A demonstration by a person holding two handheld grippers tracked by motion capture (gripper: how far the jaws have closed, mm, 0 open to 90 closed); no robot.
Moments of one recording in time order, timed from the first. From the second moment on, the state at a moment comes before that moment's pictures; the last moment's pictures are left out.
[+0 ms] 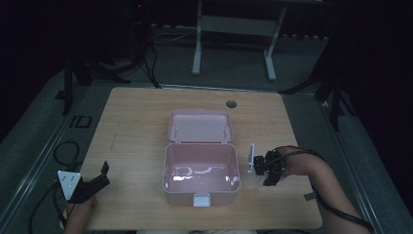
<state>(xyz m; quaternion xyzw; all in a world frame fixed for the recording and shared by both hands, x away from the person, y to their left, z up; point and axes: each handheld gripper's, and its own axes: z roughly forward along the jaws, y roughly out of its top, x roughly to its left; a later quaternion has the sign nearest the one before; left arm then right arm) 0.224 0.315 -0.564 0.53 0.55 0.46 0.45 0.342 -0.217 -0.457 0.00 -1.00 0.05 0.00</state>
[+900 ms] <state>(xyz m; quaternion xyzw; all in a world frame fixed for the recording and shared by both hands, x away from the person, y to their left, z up) 0.224 0.315 -0.564 0.53 0.55 0.46 0.45 0.336 -0.198 -0.407 0.01 -1.00 0.05 -0.01</state>
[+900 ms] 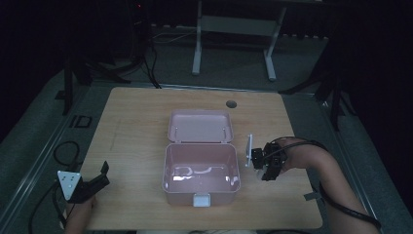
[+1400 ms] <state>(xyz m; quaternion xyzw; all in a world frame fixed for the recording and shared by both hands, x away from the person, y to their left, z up) 0.224 0.315 -0.564 0.53 0.55 0.46 0.46 0.335 -0.189 -0.377 0.00 -1.00 0.04 -0.02</state>
